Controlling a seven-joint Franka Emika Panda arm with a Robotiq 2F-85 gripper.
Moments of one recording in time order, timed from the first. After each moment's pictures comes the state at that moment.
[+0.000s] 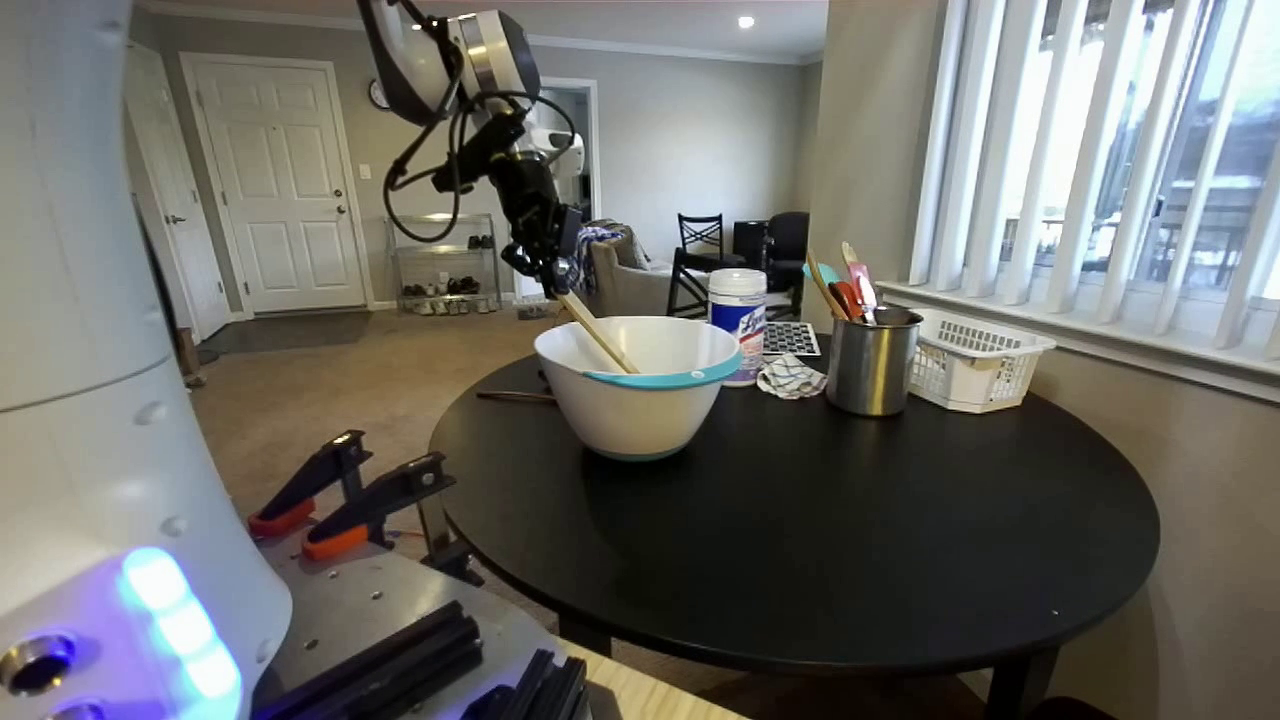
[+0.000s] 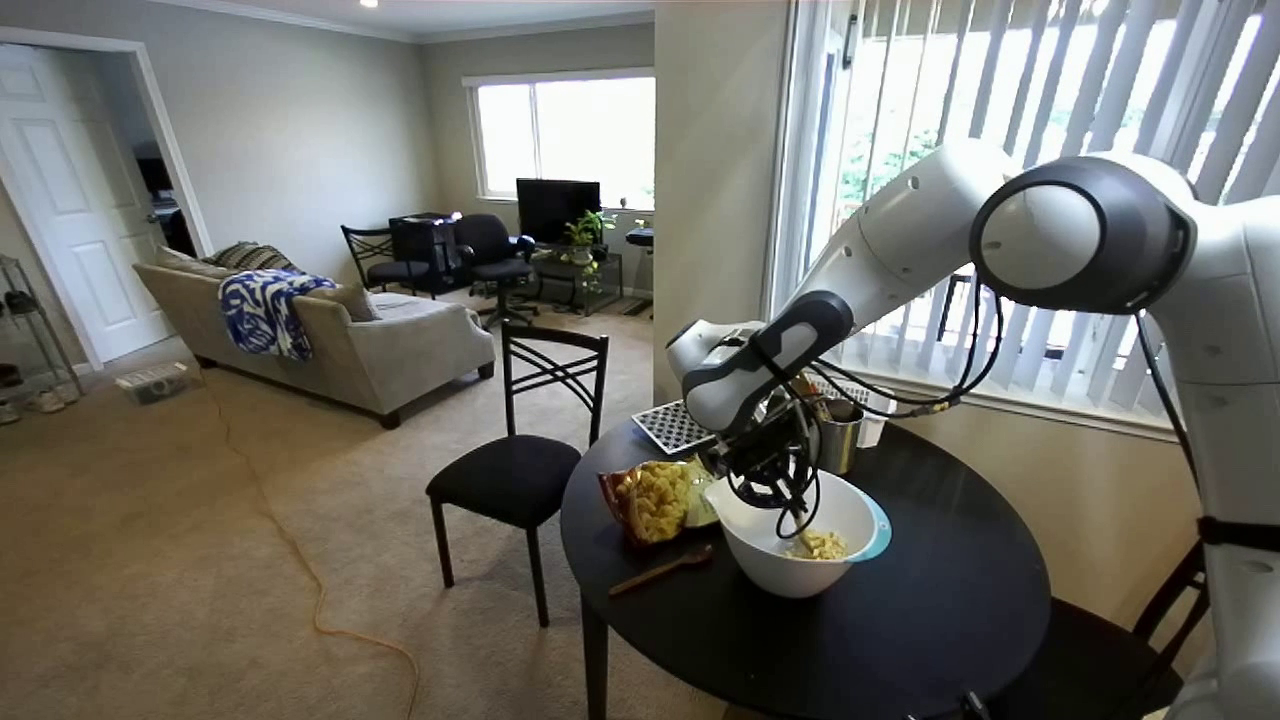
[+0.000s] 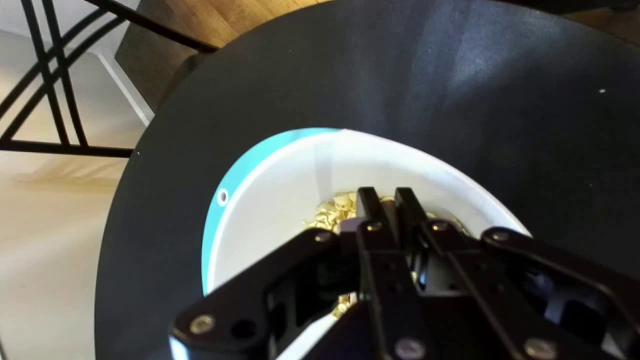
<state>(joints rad) 0.33 0.48 0.04 -1.90 -0.40 1.83 0.68</state>
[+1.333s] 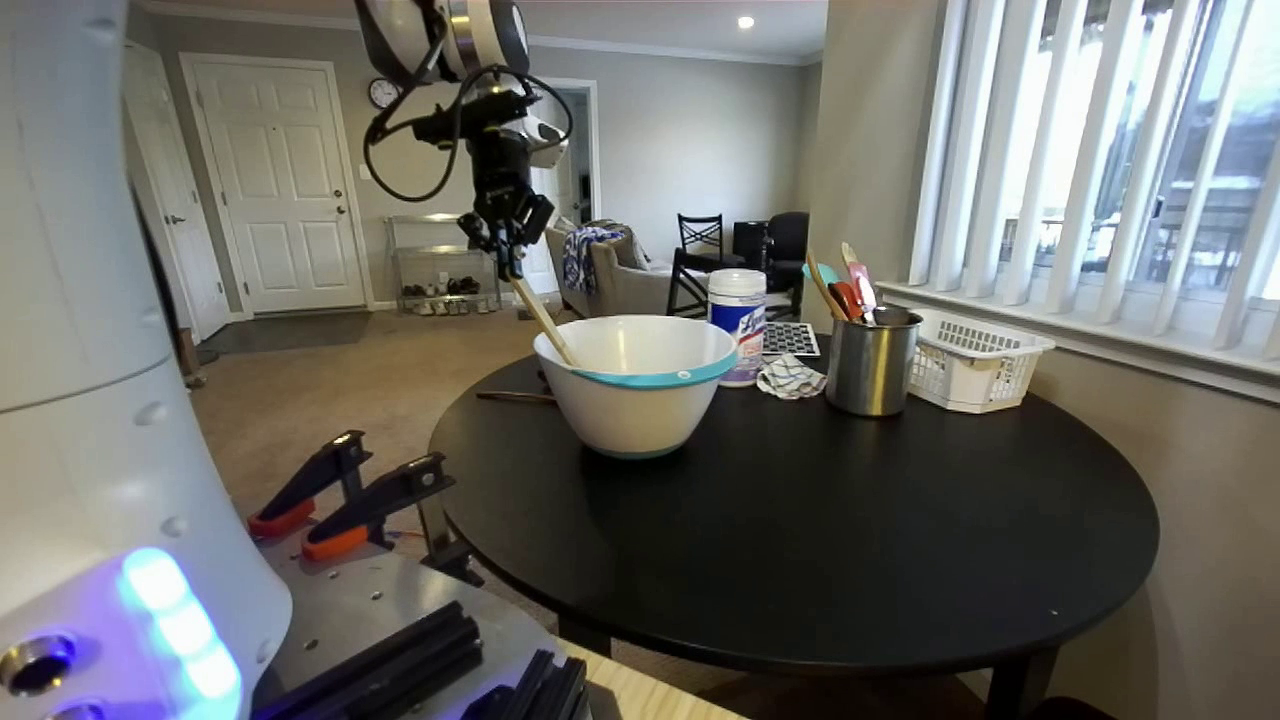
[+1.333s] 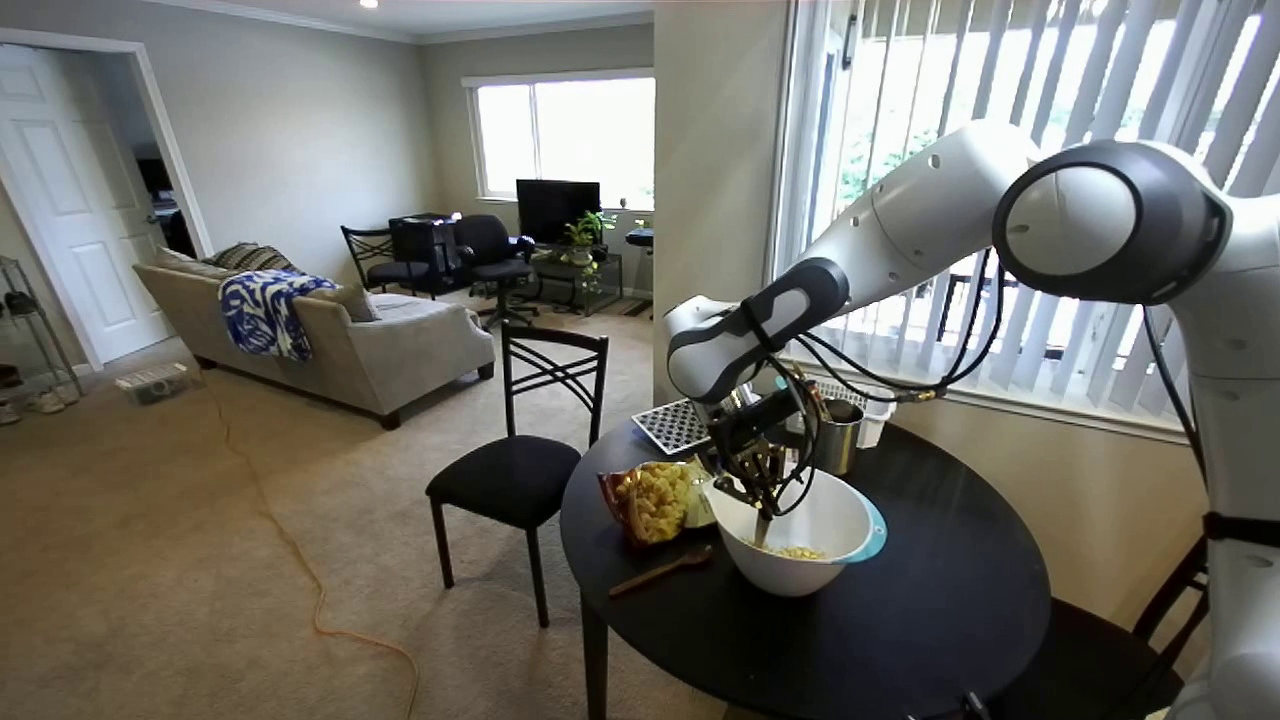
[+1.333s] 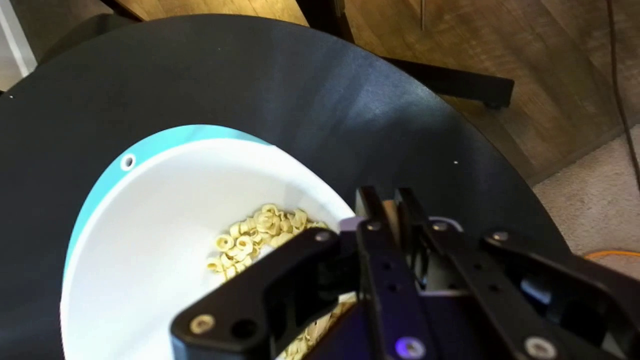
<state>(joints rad) 0.28 0.44 0.13 -1.88 -0.22 1.81 0.32</state>
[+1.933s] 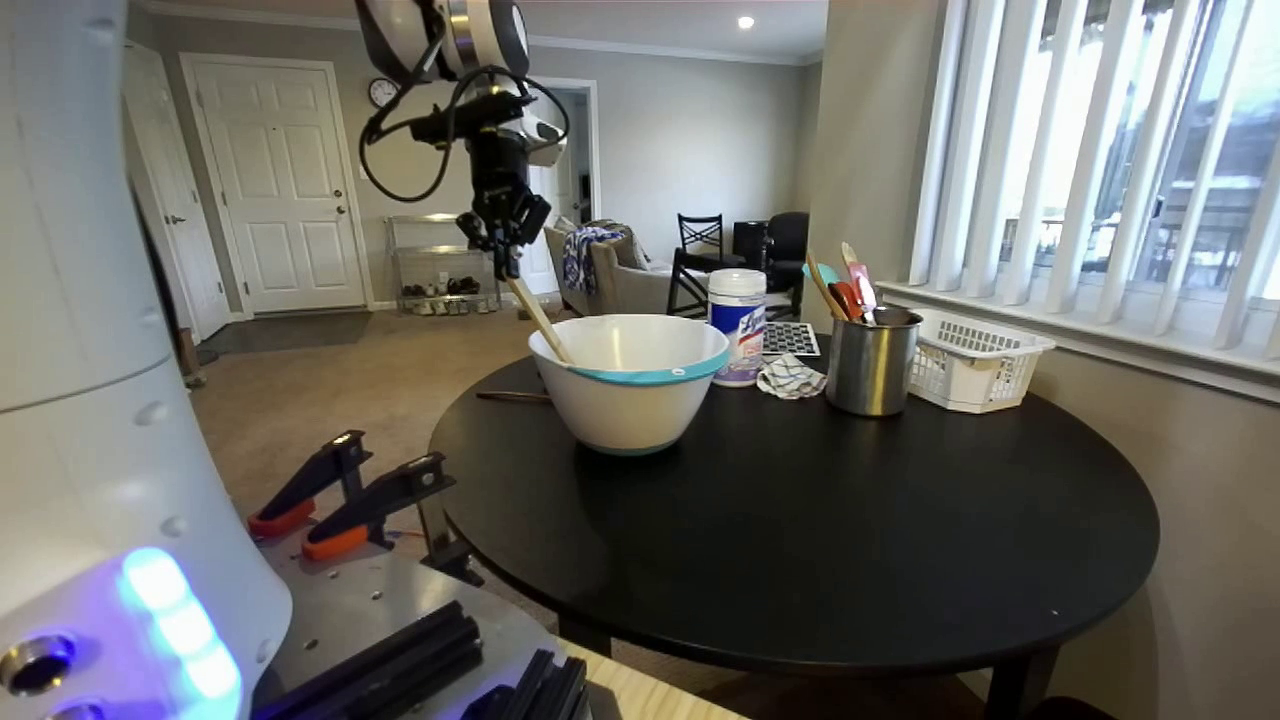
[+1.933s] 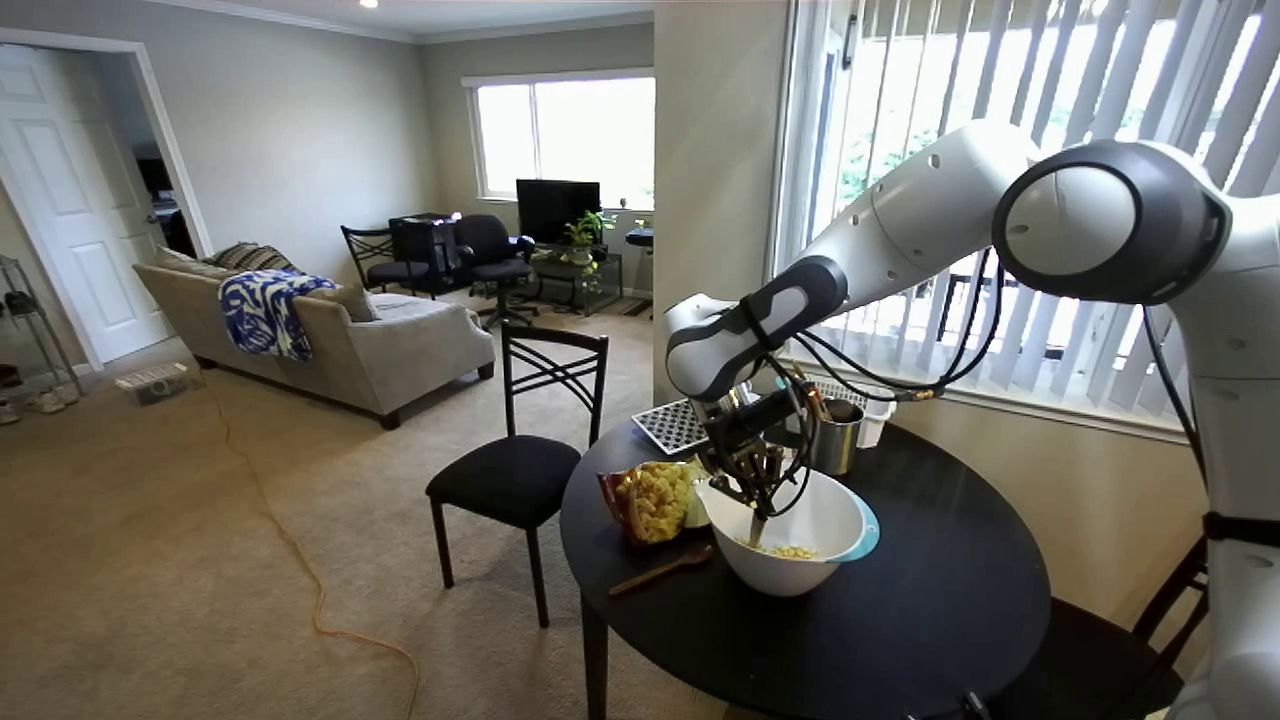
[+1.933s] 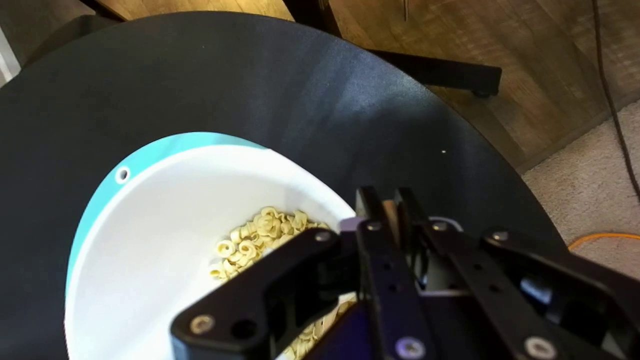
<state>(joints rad) 0.28 0.44 0.13 -1.87 -0.20 1.82 0.35</state>
